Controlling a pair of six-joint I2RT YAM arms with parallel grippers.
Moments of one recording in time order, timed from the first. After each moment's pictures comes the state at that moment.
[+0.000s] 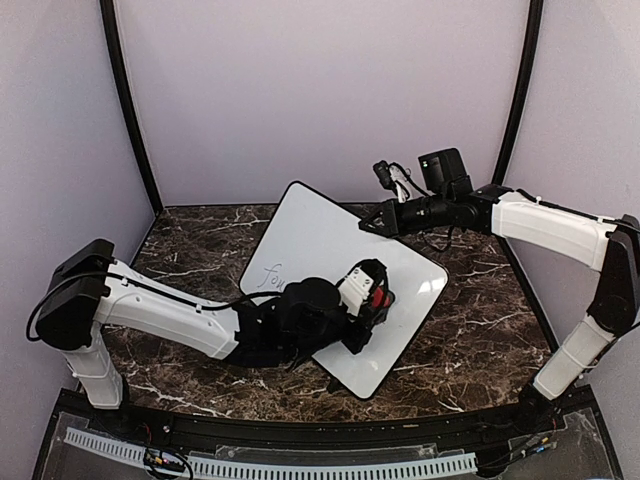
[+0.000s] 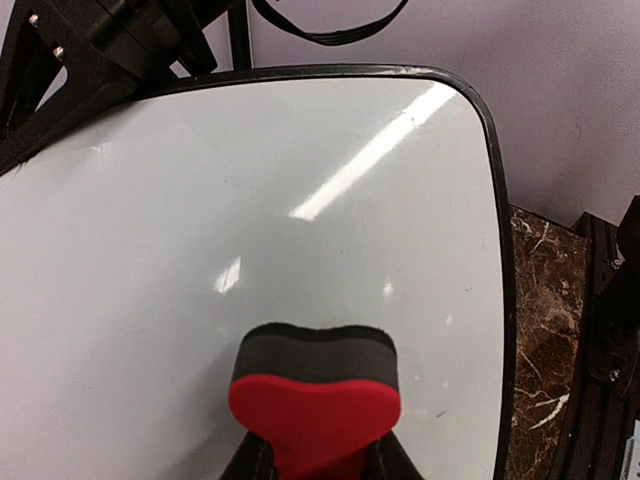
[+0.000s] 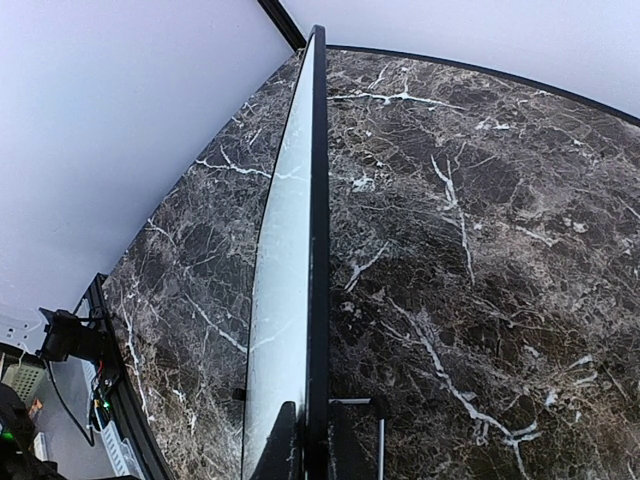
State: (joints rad) left arm -1.27 1.81 1.09 0.41 -0.34 -0.12; right arm 0.61 1.58 1.30 -0.30 -0.48 0.27
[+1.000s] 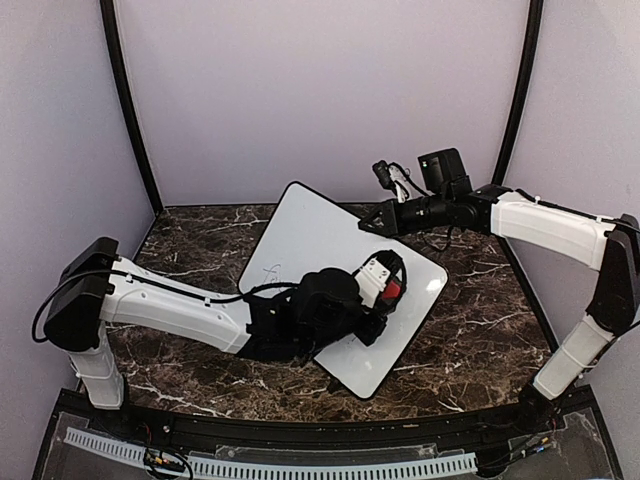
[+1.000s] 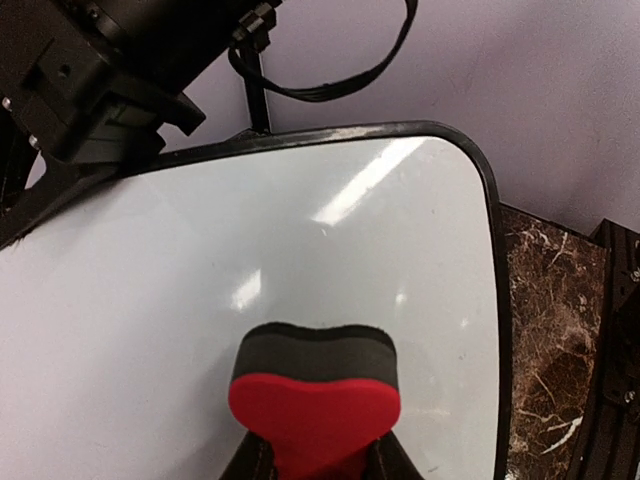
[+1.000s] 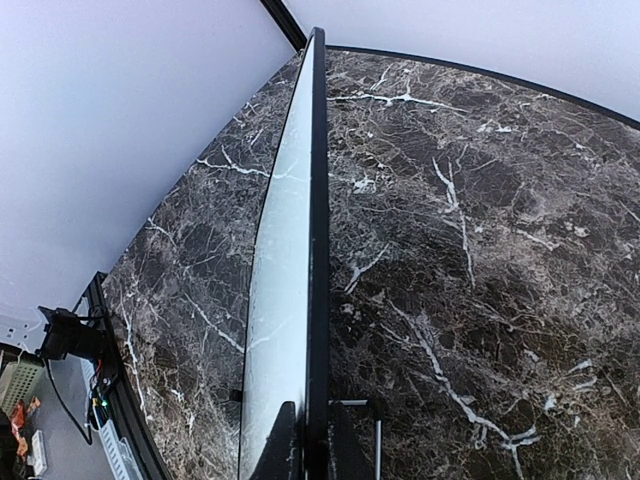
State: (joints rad) left arm -1.28 1.86 1.24 0.30 -0.40 -0.07; right arm 0.61 1.59 1.30 -0.29 -0.48 0.26
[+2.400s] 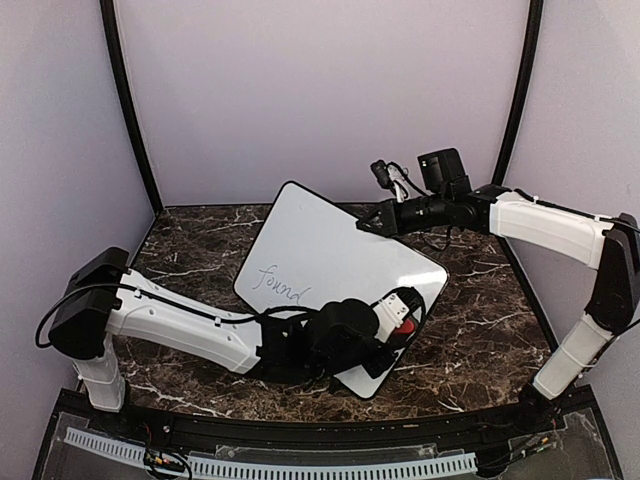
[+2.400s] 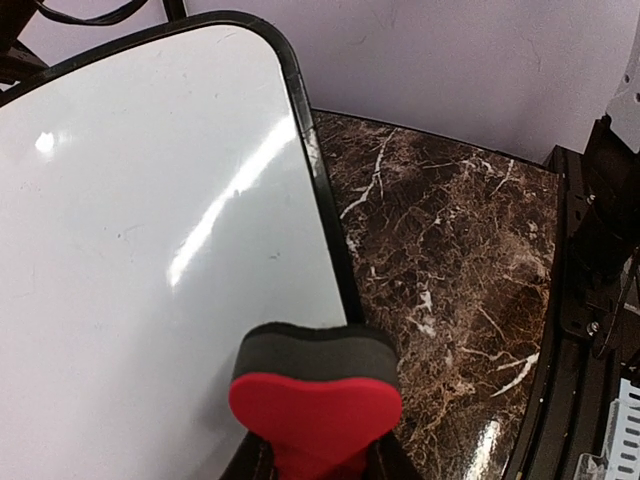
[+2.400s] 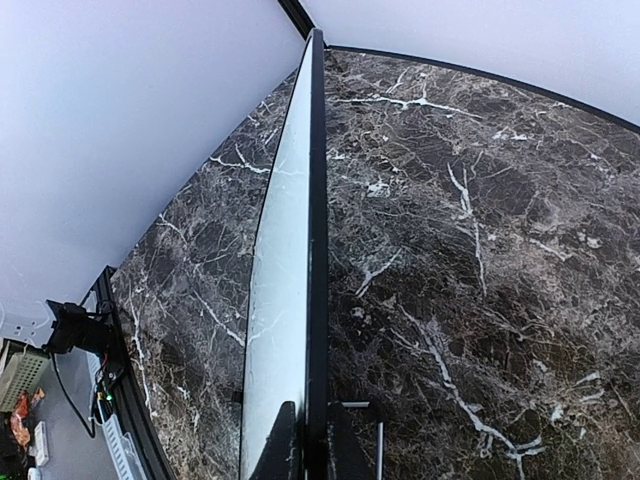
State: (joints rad) left arm -1.38 1.90 1.25 0.20 -0.39 -0.08; right arm 0.60 1.59 1.30 -0.28 -0.51 0.25
